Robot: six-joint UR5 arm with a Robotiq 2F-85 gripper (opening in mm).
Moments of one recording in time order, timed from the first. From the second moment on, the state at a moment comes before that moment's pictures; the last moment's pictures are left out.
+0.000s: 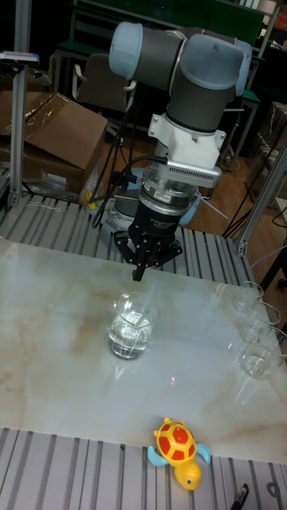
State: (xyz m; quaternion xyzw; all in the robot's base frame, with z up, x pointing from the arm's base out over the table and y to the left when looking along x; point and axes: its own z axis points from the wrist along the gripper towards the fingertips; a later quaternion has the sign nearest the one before) arm 0.540 0.001 0.190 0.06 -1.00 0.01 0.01
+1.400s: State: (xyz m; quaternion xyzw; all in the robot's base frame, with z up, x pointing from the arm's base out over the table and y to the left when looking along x) arm 0.539 0.002 0.189 0.06 -1.00 0.01 0.01
